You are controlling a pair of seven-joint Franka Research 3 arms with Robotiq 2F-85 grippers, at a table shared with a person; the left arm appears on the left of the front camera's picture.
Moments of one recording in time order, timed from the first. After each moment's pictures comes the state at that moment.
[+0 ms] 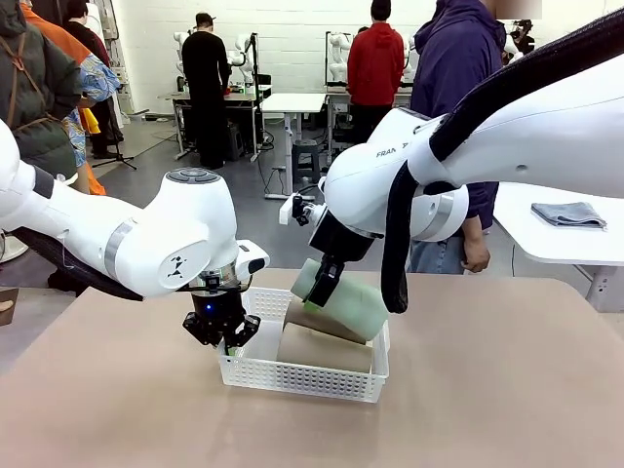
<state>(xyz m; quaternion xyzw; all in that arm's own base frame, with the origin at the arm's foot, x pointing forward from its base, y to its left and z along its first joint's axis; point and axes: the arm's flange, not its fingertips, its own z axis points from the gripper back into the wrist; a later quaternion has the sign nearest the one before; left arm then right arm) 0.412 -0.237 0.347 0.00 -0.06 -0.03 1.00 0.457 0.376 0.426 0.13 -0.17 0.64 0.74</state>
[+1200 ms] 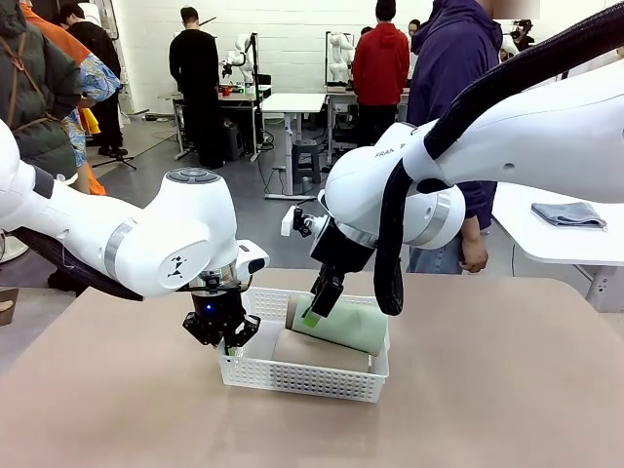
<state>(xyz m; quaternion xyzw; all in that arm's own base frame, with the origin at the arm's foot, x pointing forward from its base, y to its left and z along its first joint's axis) 0.412 -0.237 0.347 0.00 -0.06 -0.03 1.00 0.458 0.374 0.407 0.16 -0.15 0.66 0.72</state>
